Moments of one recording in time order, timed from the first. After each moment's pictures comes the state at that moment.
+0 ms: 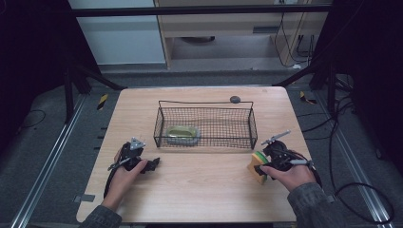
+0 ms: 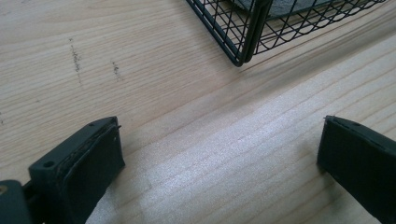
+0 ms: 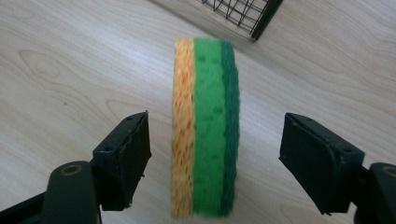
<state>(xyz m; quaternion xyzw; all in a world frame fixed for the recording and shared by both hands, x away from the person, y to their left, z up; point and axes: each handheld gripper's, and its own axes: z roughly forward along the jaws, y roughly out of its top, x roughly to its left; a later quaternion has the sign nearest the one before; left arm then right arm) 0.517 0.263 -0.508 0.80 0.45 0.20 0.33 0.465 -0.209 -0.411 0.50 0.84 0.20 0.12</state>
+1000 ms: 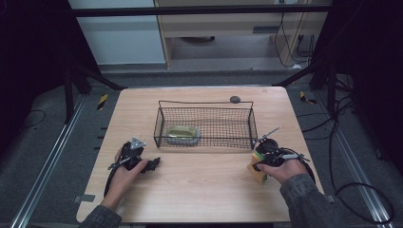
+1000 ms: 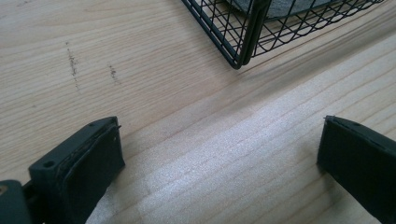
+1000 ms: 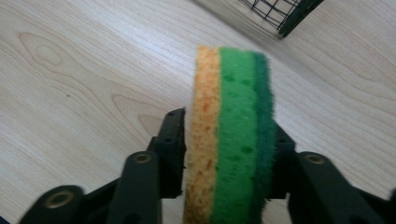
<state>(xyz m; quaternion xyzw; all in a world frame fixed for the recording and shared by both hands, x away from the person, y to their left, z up) 0.519 0.262 -0.508 0.81 0.45 0.20 0.33 0.480 -0.197 -0.421 0.47 0.86 0.17 0.08</state>
